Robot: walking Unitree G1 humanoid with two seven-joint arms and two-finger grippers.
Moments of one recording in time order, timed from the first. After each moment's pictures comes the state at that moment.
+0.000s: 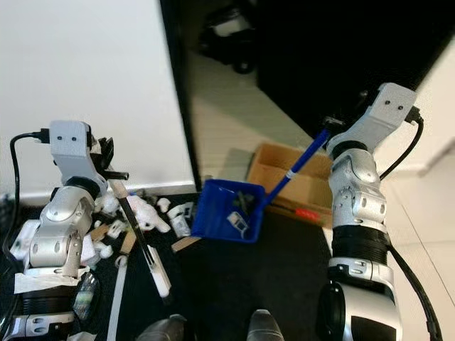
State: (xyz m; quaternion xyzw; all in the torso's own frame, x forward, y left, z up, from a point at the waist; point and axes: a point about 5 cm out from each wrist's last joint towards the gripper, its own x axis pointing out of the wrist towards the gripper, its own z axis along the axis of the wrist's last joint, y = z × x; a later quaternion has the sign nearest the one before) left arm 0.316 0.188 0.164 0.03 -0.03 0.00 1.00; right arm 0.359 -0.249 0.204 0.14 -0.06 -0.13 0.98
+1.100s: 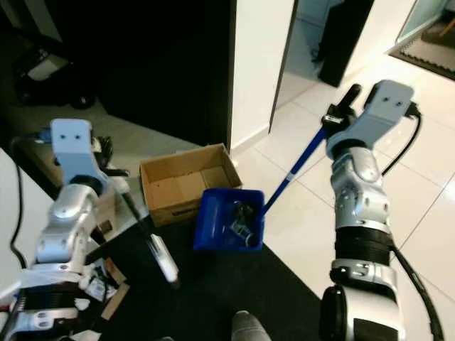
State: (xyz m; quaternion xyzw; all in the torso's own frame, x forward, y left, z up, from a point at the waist) left arm 0.321 0.200 0.166 0.04 -0.04 0.08 1.00; right arm 0.360 -0.237 0.211 0.10 -0.07 -0.06 0.99
